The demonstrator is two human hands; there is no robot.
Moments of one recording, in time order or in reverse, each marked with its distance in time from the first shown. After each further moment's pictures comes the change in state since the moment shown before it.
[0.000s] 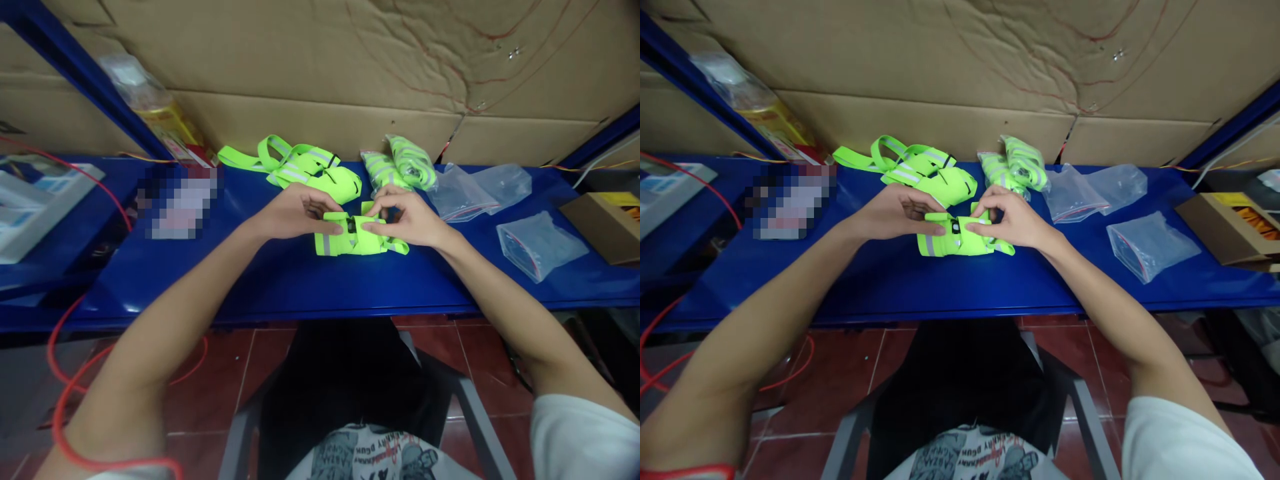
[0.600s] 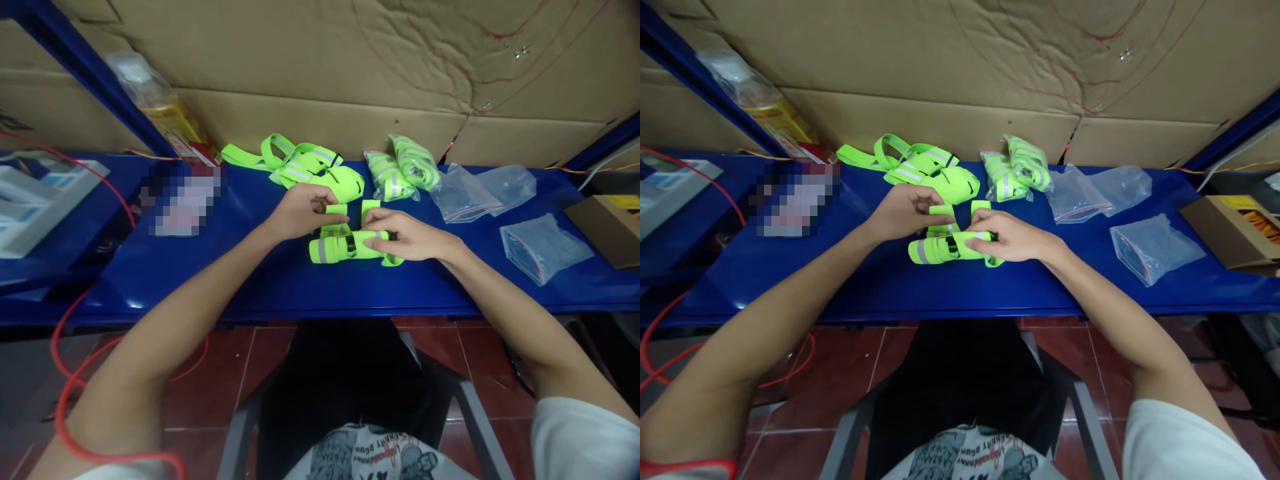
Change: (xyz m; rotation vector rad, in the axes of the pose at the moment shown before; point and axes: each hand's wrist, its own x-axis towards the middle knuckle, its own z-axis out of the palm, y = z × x) left_hand 0.010 -0.027 0.009 0.108 0.192 0.068; right_hand -0.003 -0.015 0.004 0.005 -0.316 -0.187
